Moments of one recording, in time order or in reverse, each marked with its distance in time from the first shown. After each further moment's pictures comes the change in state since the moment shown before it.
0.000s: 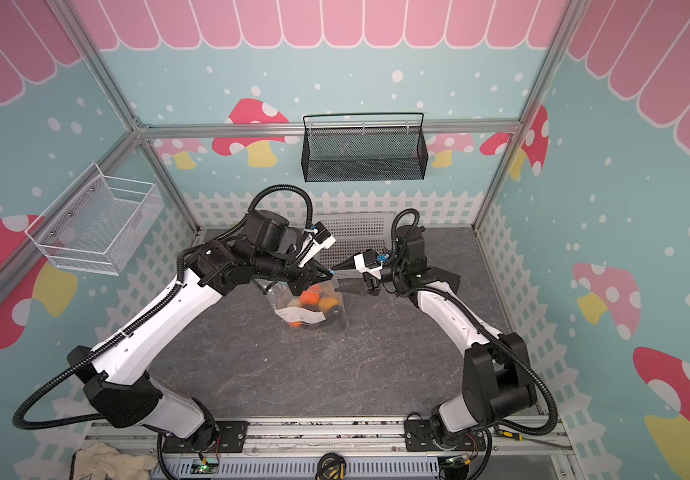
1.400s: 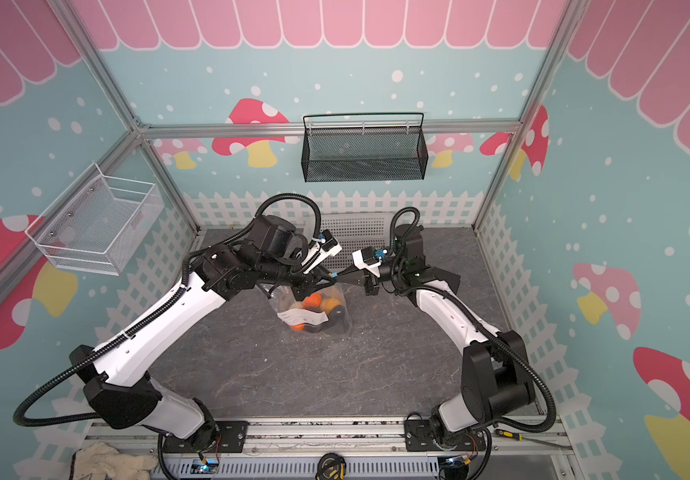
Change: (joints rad) left arm -0.040 -0.006 -0.027 0.006 -0.075 0.068; right arm 0.006 0.013 0.012 0.008 -0.004 0.048
